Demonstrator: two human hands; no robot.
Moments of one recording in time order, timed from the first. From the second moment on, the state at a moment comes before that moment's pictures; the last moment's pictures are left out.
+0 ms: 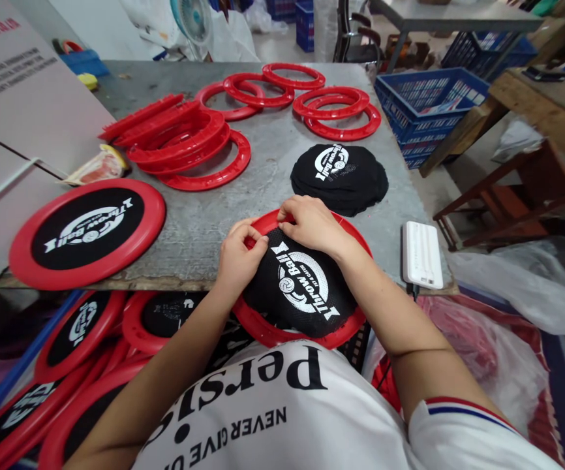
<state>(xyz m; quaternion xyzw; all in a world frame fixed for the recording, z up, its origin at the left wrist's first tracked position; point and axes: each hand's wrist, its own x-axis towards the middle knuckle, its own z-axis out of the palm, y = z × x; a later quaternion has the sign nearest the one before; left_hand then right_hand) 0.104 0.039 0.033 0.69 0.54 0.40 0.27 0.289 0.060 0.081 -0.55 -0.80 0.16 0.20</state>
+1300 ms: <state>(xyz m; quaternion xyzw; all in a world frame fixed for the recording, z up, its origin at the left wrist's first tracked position) 0.113 0.050 0.038 0.69 0.59 0.33 0.26 0.265 0.061 0.074 -0.59 -0.78 0.13 0.15</state>
